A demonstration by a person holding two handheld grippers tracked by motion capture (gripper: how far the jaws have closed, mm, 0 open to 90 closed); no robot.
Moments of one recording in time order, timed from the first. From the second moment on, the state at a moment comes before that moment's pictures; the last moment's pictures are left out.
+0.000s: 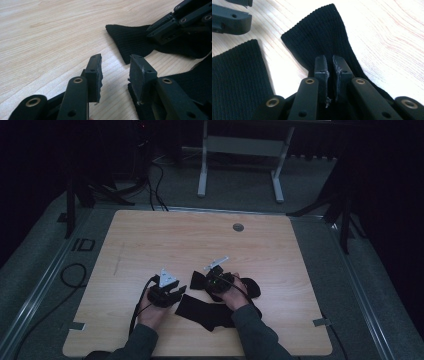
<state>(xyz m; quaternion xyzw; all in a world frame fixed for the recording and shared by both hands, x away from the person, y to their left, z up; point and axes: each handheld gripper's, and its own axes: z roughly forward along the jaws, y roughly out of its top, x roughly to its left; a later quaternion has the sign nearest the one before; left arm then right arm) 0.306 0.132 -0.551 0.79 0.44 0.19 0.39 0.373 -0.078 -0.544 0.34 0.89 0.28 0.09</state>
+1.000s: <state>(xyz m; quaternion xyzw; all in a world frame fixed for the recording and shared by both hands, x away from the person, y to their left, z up) 0.306 0.139 -0.549 0.77 0.46 0.19 0.40 0.300 -0.092 -0.477 0.34 0.86 0.37 0.08</state>
